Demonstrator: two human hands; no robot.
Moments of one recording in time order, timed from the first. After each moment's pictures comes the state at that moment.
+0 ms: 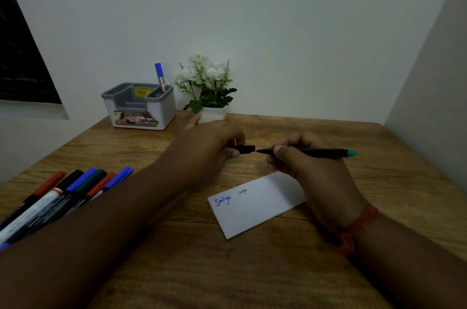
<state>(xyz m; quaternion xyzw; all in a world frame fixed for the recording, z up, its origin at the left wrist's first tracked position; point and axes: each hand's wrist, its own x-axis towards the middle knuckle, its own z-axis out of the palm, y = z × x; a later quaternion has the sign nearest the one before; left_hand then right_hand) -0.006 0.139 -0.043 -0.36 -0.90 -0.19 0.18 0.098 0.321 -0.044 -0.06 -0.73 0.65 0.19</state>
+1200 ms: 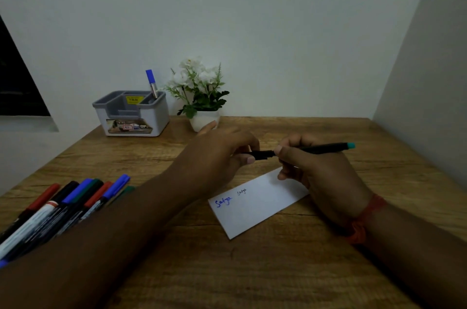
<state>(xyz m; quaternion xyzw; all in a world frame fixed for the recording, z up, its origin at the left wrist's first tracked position) 0.011 0.152 -0.041 -0.45 -0.84 -0.24 0.18 0.101 0.332 -0.050 -0.05 -0.69 0.70 0.16</state>
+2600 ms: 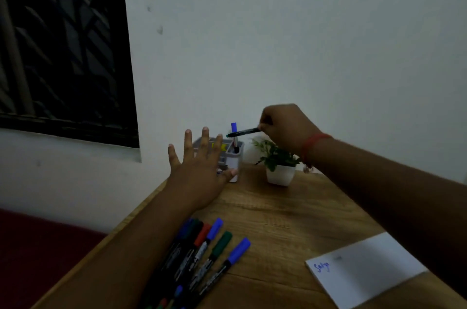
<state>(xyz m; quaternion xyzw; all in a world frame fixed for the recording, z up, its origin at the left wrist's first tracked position) -0.070 -0.013 -0.023 -0.13 -0.97 -0.05 0.20 -0.068 0.188 0.080 0.10 -0.95 0.12 0.26</state>
